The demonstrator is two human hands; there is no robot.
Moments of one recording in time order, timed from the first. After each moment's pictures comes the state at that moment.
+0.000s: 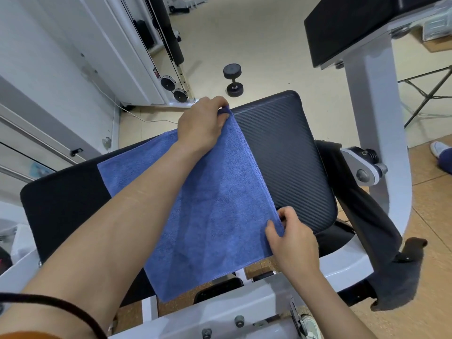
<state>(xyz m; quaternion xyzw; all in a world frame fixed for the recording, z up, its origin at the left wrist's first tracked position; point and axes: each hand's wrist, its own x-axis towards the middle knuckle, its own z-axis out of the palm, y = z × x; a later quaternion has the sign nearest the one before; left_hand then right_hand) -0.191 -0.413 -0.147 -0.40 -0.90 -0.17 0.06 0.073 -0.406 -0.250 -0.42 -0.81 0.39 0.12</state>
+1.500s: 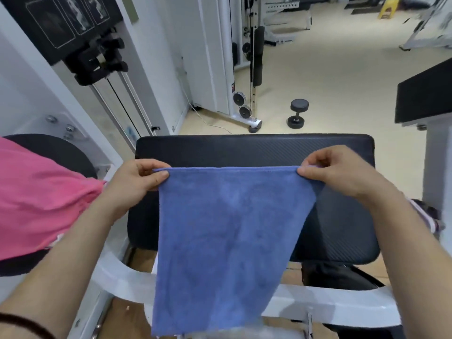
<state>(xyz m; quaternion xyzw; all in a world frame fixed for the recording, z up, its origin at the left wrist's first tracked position) -0.117 -0.730 -0.095 -0.10 -0.85 -0.52 -0.09 -0.009 -0.355 -0.088 -0.11 -0.88 0.46 -0.01</state>
